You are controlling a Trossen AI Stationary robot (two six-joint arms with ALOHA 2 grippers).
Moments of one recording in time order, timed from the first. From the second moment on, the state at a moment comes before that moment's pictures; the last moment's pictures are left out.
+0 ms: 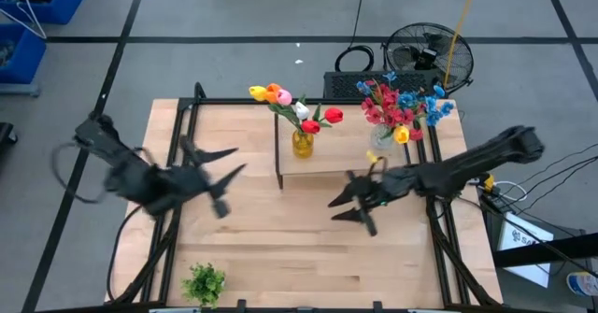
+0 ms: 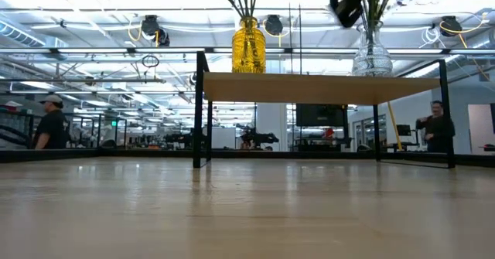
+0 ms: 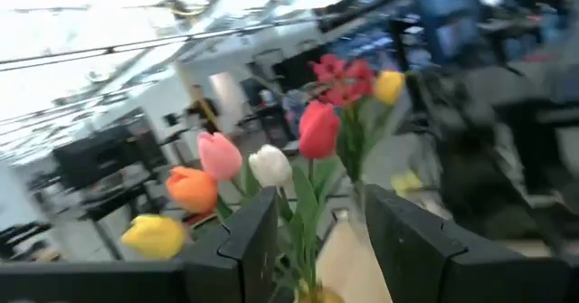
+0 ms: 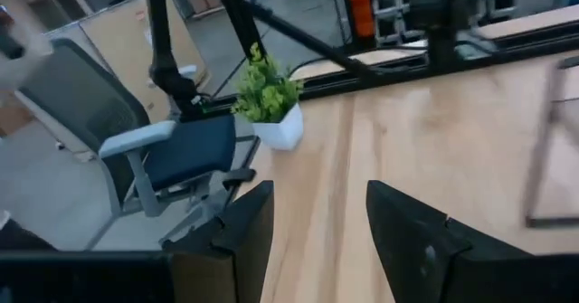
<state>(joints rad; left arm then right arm) -0.67 1.15 1.14 0.35 -1.15 0.64 0.28 1.21 0.67 0.31 -0.05 0.35</state>
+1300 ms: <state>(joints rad) -1.11 0.42 0.66 -0.82 -1.40 -0.87 0.37 0.14 0.12 0.28 -0.16 0.27</state>
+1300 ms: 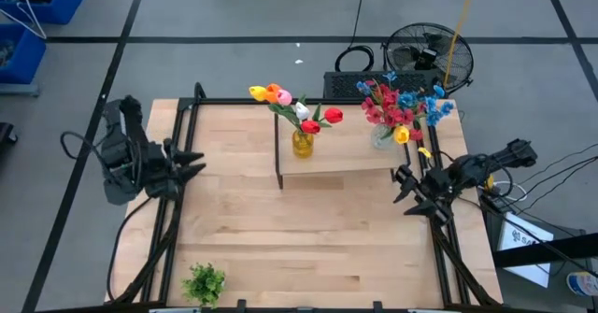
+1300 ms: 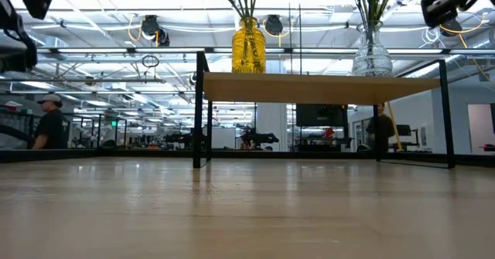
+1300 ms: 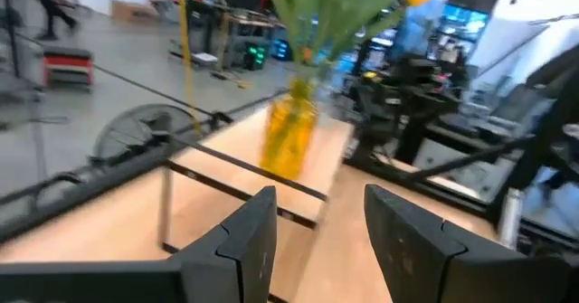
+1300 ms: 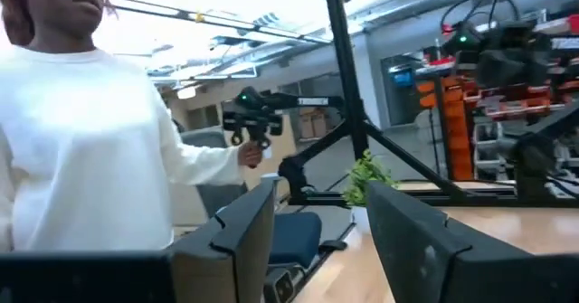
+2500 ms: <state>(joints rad) -0.55 0.53 0.01 0.75 -0.10 -0.13 0.37 0.13 0.02 0.45 0.02 0.27</state>
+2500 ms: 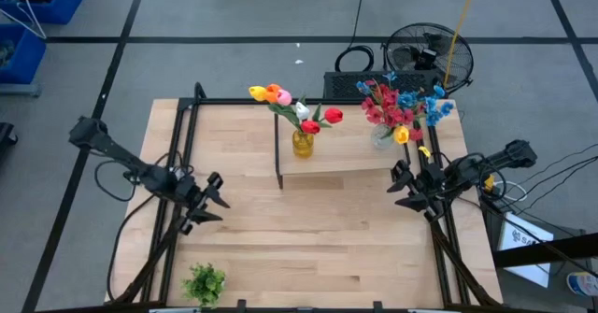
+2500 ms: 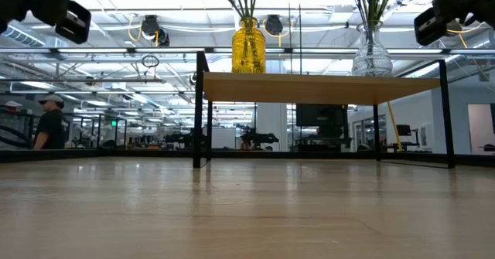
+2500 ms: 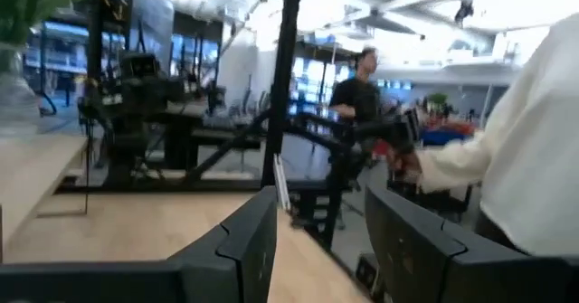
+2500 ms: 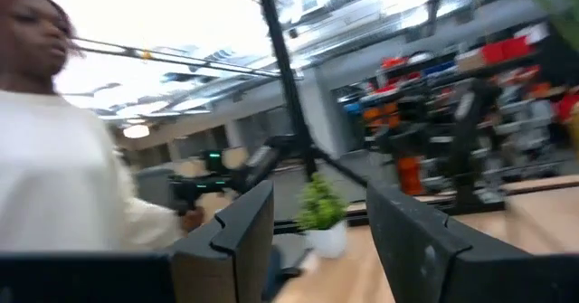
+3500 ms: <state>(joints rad) -0.37 0.04 0.04 0.05 -0.17 -0.14 0.37 0.12 0.02 0.32 -0.32 0.37</state>
